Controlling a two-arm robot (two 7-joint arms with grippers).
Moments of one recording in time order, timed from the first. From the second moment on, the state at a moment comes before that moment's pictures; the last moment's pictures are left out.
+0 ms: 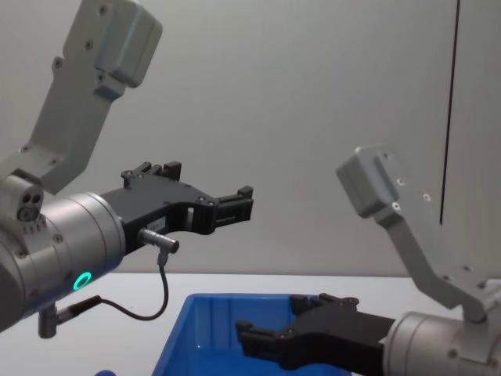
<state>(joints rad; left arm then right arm) -0.24 0.38 0.45 -1.63 -0.20 0.01 -0.01 0.18 0.08 -0.37 -1.42 0.01 0.15 0.34</state>
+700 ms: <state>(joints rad) -0.24 0.38 0.45 -1.63 -0.20 0.01 -0.01 0.14 0.10 -0.36 -1.47 0.01 0.14 0.18</state>
